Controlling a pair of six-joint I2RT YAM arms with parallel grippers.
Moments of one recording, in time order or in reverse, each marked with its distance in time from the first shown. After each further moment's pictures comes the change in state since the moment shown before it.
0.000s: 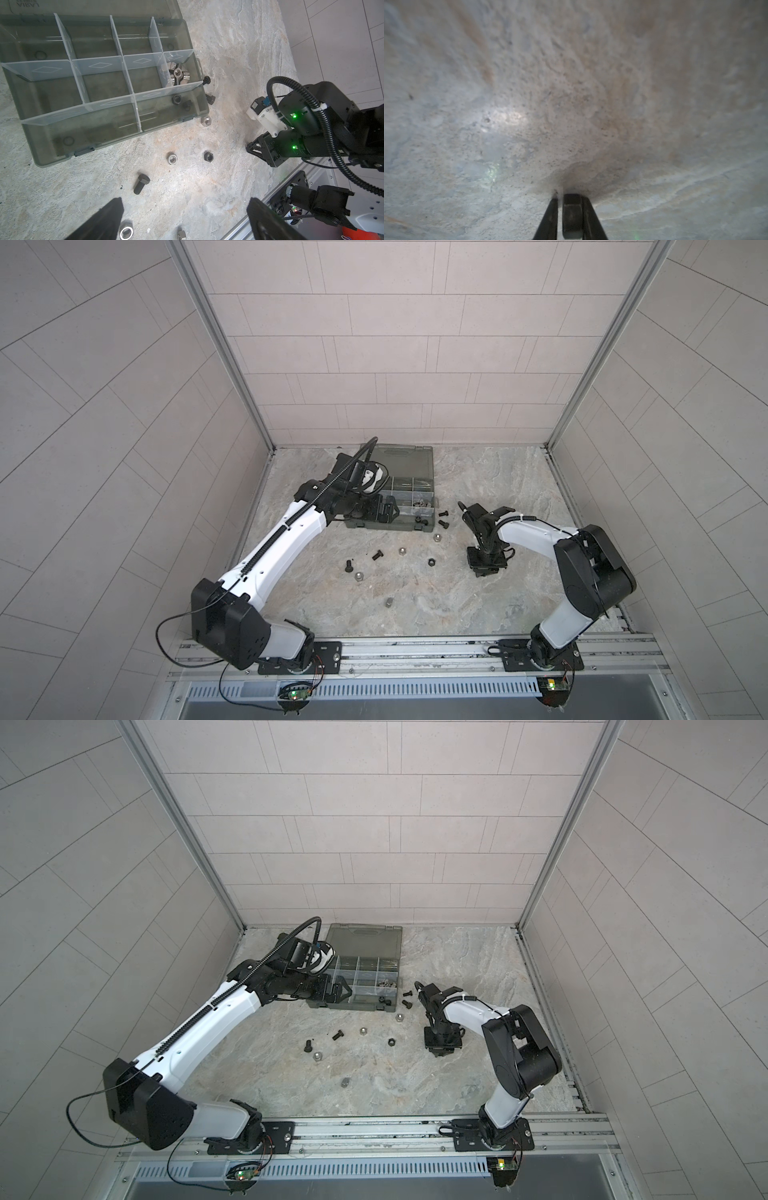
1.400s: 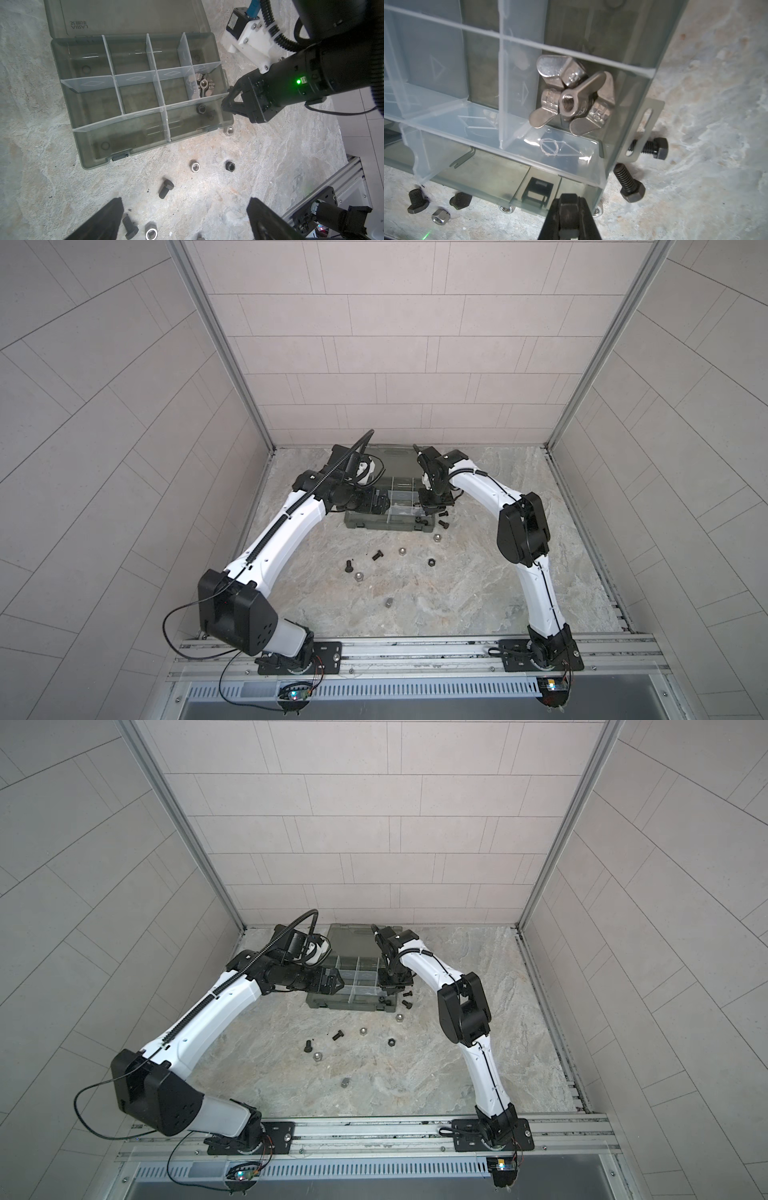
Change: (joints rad) left arm 0.076 0.065 0.077 -0.050 -0.069 0.065; right arm 0.081 0.603 1.108 -0.279 -0.085 -0.079
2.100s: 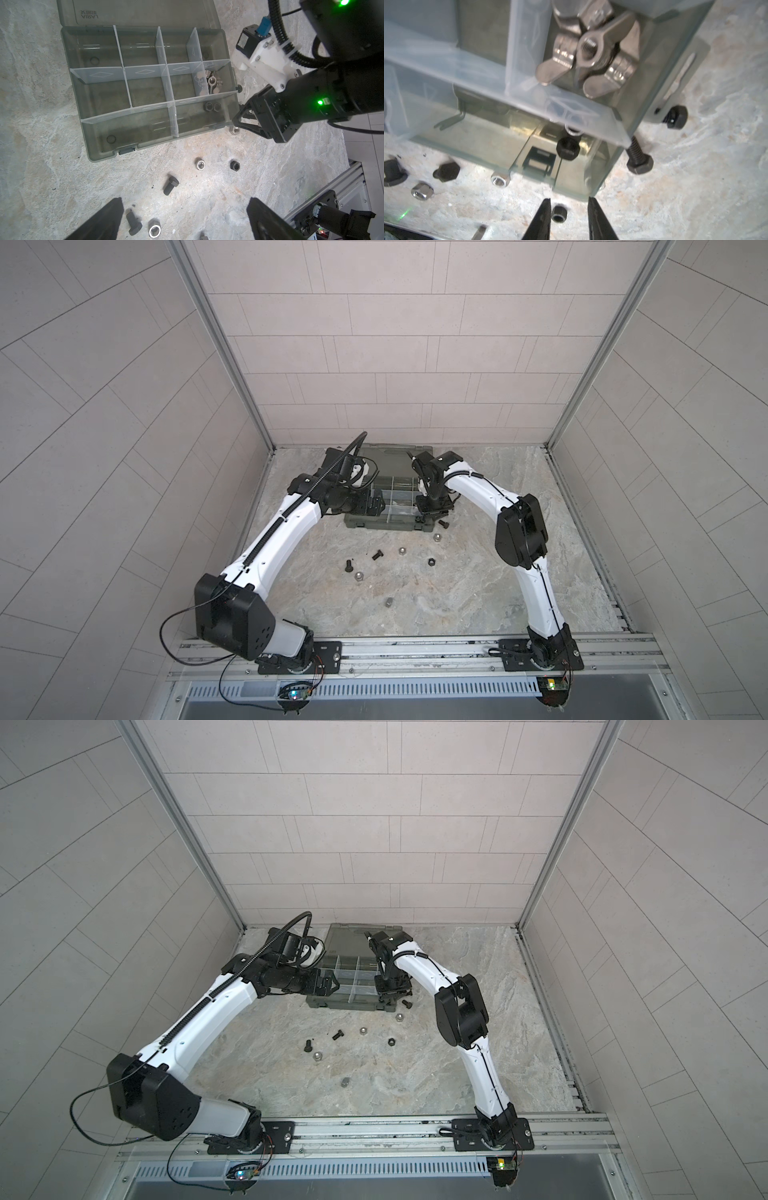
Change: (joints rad) left arm 0.032 -0.044 -0.065 0.018 0.011 -0.004; right arm 0.066 -0.059 -0.045 -0.096 0.032 -0.056
